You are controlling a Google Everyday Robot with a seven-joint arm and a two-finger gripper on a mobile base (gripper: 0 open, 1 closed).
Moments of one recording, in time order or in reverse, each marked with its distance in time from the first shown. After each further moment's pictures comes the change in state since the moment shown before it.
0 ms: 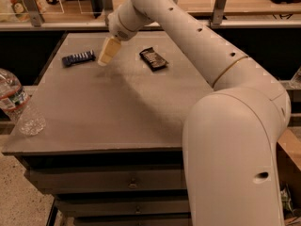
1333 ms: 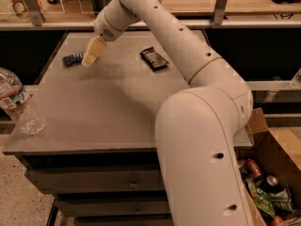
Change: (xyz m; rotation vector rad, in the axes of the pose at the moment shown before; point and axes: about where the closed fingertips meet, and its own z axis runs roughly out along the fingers) arm -0.040 0.024 0.036 -0.164 -0.068 0.078
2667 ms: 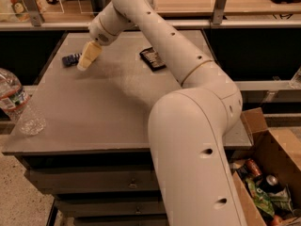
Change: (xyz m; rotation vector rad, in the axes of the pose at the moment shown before) arm -0.002 0.002 0.023 -0.023 -0.017 0.005
